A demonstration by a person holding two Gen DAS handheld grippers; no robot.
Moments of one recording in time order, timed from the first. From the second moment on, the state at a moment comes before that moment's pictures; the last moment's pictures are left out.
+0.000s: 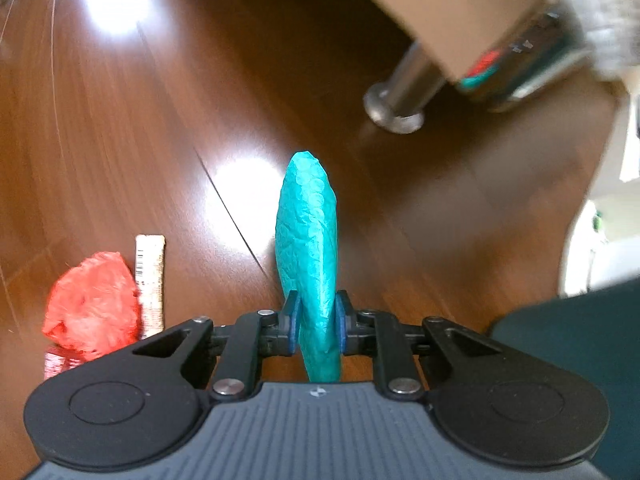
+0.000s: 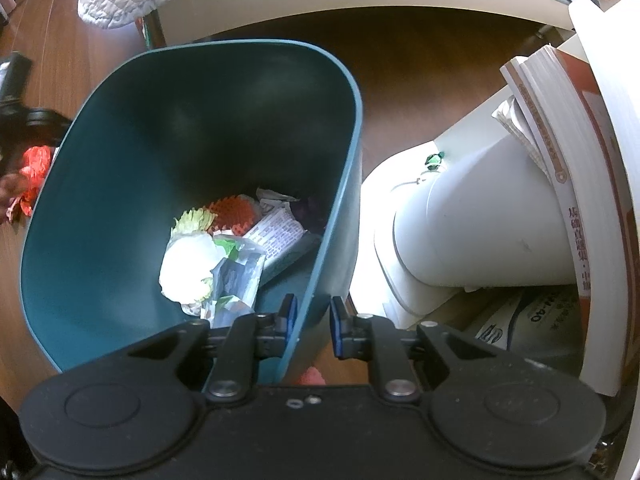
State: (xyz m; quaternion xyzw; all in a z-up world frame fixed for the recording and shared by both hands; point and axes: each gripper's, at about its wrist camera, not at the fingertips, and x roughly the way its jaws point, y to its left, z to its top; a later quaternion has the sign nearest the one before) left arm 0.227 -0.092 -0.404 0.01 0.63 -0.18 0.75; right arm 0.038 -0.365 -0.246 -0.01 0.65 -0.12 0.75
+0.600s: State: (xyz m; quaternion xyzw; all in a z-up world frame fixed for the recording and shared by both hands) left arm 0.108 -0.131 -0.219 0.08 0.51 -0.42 0.75; right arm 0.045 -0.359 -0.240 -0.01 0.64 -0.12 0.76
